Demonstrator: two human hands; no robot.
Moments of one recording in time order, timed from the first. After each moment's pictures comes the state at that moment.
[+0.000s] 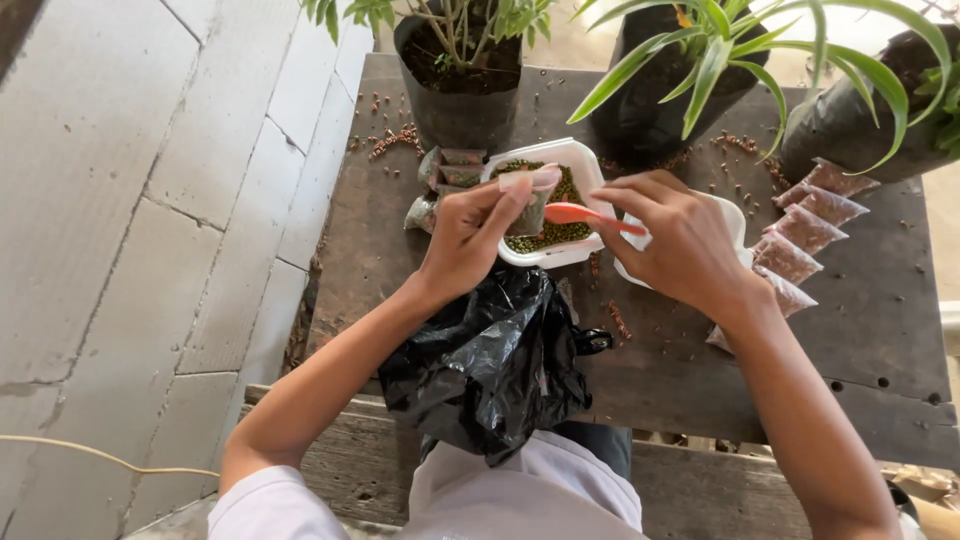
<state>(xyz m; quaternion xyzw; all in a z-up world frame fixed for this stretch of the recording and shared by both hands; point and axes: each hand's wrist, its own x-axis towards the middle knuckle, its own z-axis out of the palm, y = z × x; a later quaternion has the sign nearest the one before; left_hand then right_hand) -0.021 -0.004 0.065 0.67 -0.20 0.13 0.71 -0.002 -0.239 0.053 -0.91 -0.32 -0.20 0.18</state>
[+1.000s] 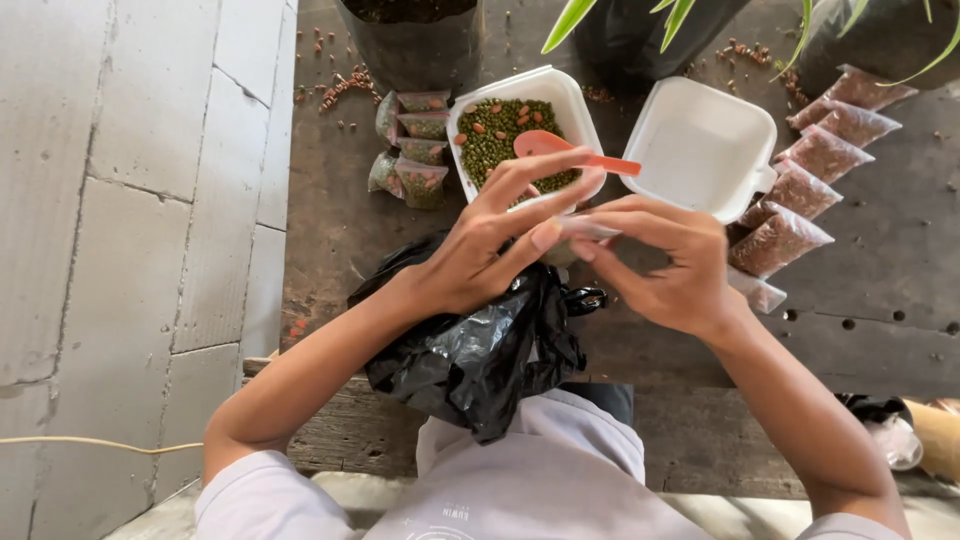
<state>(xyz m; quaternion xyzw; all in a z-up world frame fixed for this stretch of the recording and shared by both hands) -0.027 -0.007 0.025 0.72 -0.43 0.04 0.53 -0.061 -0.232 0.055 -0.80 -0.31 -0.13 0.50</state>
